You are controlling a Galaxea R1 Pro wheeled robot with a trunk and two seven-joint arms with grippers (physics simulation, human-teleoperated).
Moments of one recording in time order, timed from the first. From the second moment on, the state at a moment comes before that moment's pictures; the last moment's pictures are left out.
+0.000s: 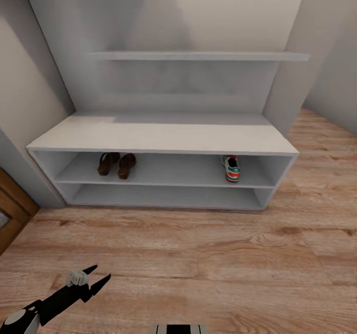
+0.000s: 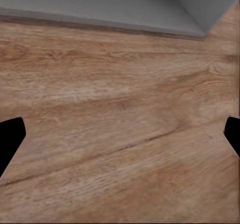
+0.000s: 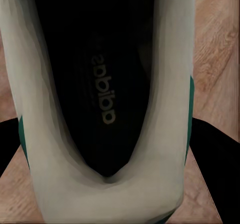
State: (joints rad) left arm -0.34 0.31 0.17 -0.60 0.23 -0.21 -1.00; right arm -0.34 -0.42 -1.23 -0.60 0.22 -0.08 0.15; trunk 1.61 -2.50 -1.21
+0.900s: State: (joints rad) left arm -0.34 0.31 0.17 -0.59 0.23 -0.21 -1.00; right arm -0.34 -0.40 -1.23 -0.60 0.22 -0.12 0.15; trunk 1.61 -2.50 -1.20
